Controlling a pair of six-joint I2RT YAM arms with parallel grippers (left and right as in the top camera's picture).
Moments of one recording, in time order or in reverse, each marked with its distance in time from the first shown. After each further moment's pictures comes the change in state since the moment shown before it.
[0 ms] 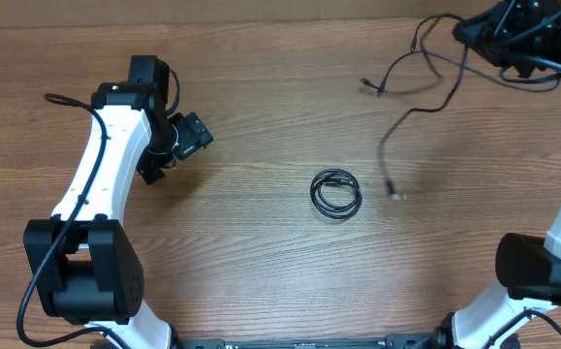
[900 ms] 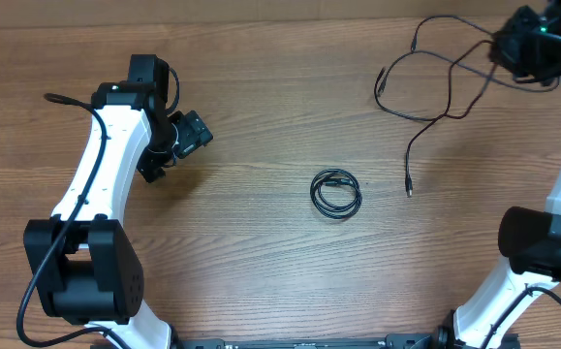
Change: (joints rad) left arm 0.000 0.000 0.000 0.014 0.000 0.000; right arm -0.084 0.146 -0.006 -0.037 0.417 0.004
